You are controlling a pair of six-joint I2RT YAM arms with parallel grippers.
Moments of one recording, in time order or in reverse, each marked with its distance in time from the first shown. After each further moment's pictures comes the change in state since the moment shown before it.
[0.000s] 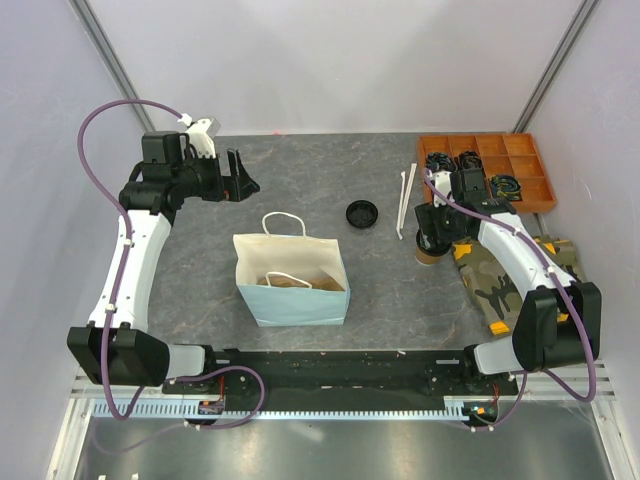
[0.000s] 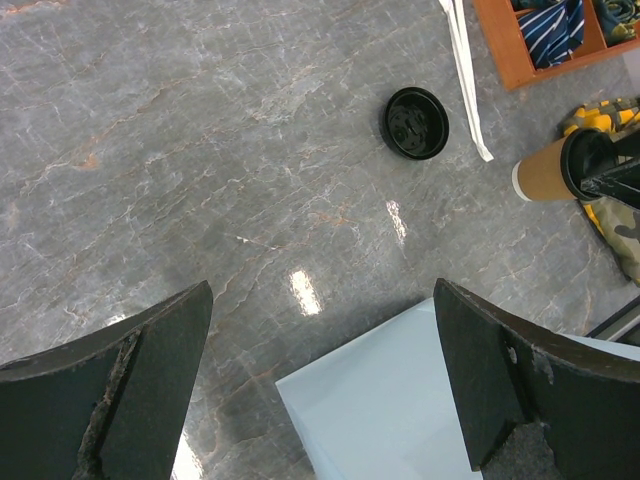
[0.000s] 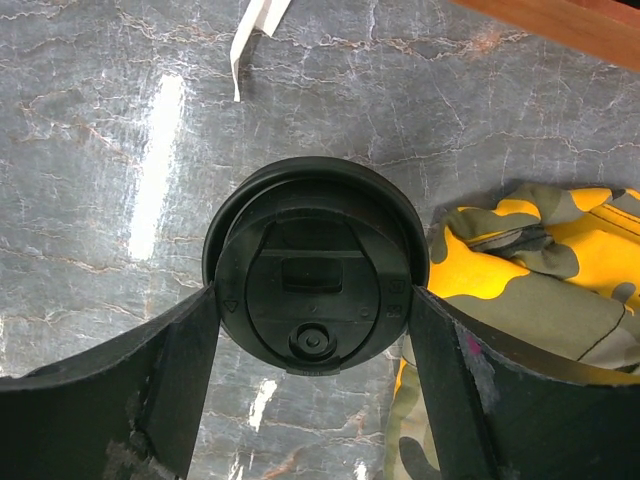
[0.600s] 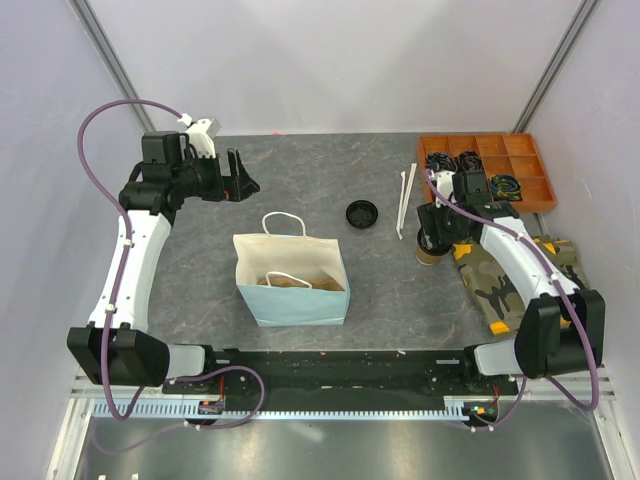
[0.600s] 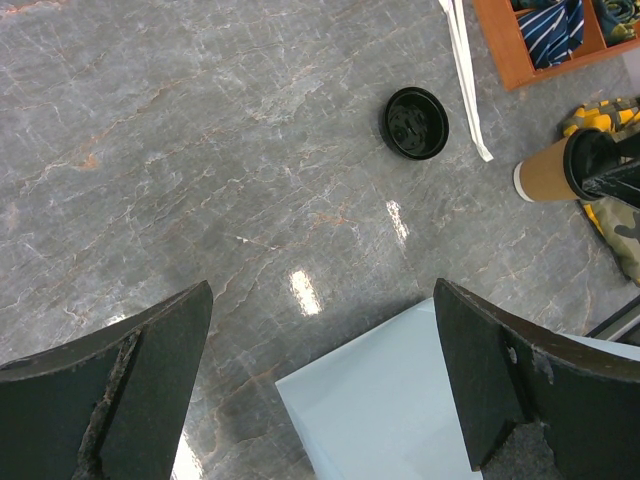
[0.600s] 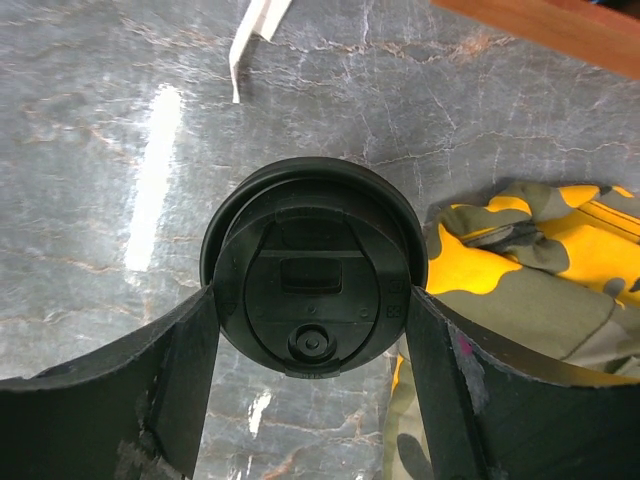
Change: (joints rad) left arm 0.000 -0.001 0.000 0.000 0.000 0.000; right arm -0.001 -0.027 -0.022 0.019 0.008 0.000
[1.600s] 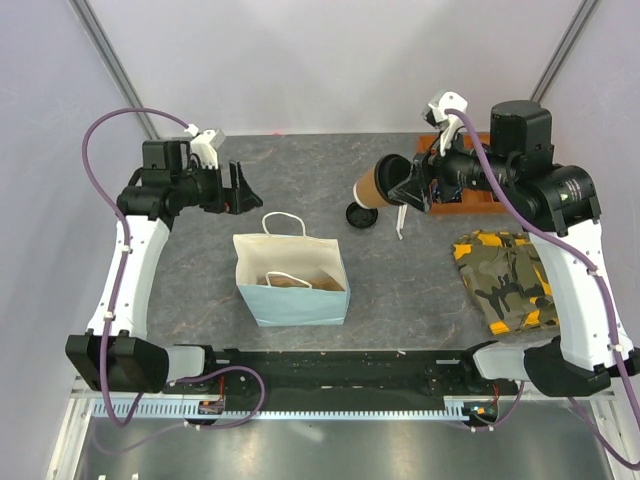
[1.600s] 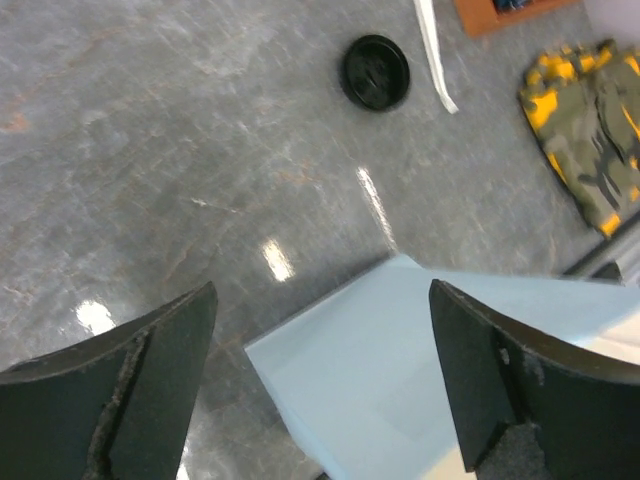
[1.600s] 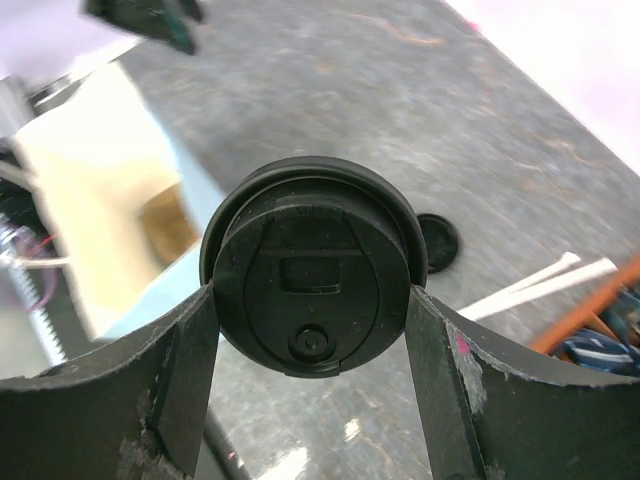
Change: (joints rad) left arm 0.000 -0.036 -0.041 -0.068 0.084 0.022; right arm 0.211 -0.080 0.856 -0.392 -0.443 -0.044
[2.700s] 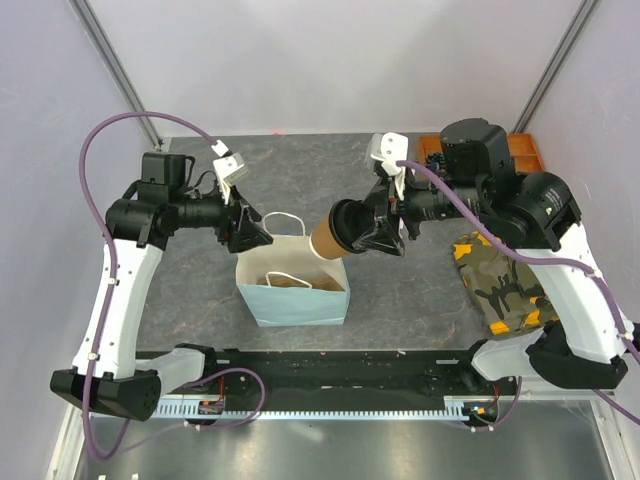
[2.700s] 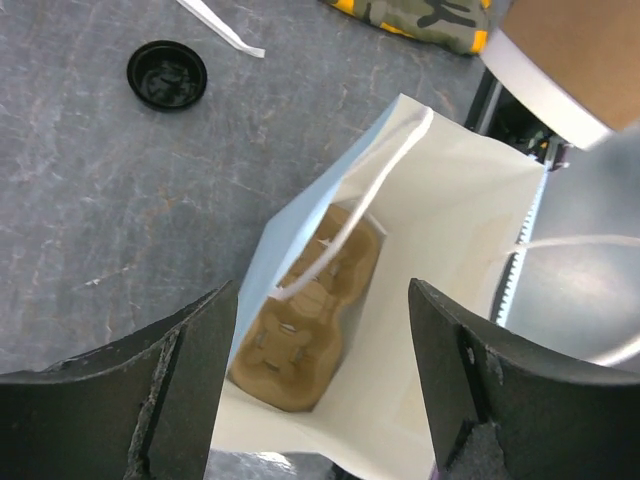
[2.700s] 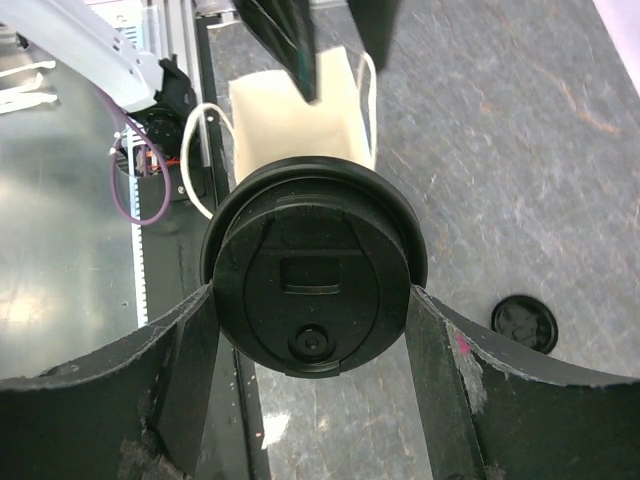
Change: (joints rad) left arm -0.111 -0.122 0.096 -0.315 0.355 0.489; right arm 0.404 0.053 0.143 -0.132 -0.010 -0.093
